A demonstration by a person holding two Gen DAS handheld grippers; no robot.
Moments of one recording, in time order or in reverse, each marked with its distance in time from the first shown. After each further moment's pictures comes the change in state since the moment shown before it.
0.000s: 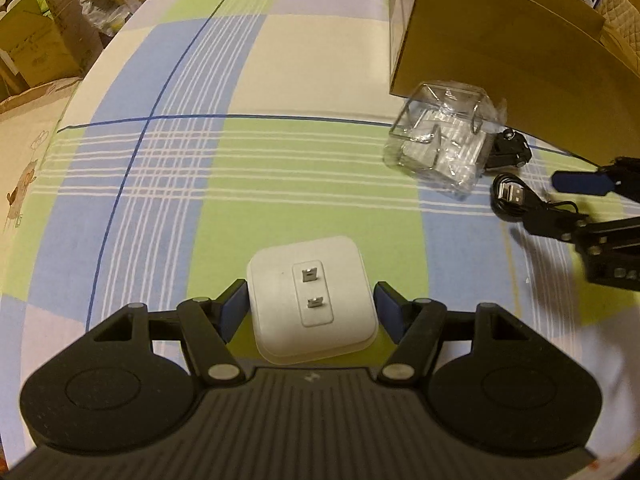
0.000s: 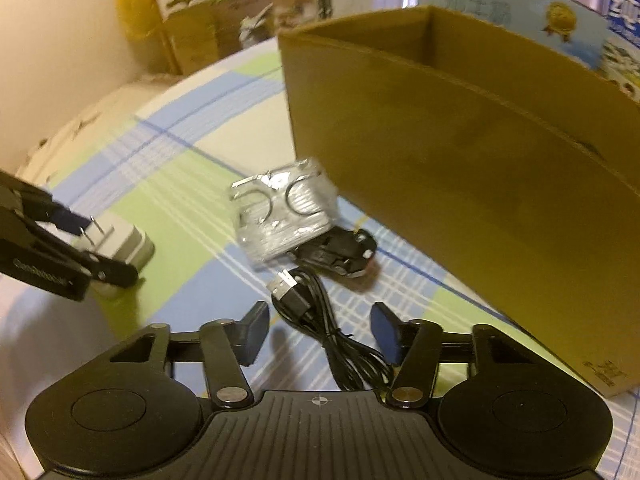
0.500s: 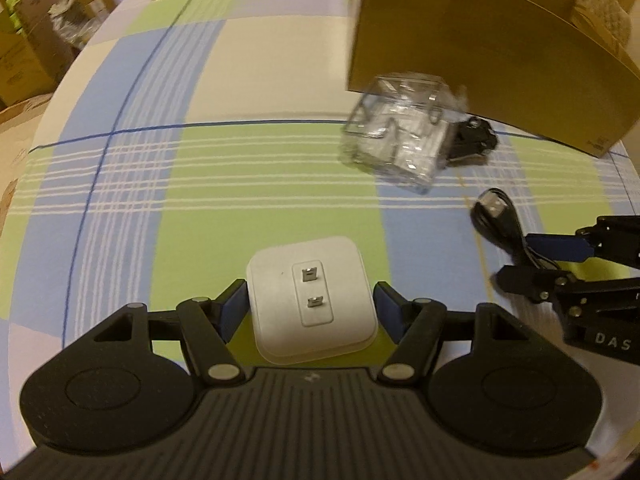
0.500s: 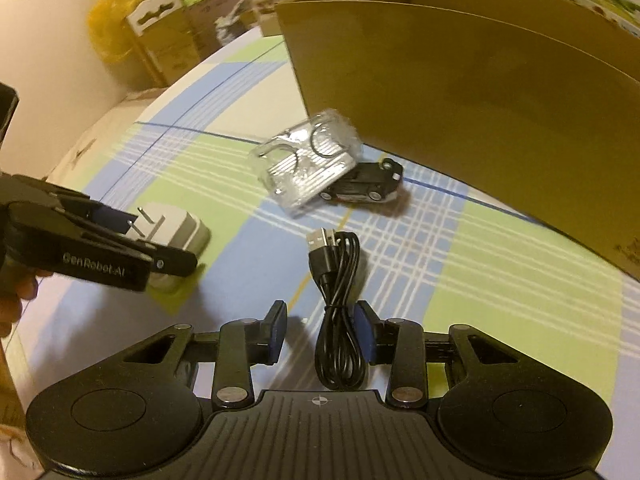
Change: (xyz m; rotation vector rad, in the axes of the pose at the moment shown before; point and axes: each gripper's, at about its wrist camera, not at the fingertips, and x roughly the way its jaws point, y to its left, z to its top) left arm 0.002 -0.025 0.002 0.077 -0.001 -0.048; right arm -0.017 0.019 -0.031 0.204 0.028 0.034
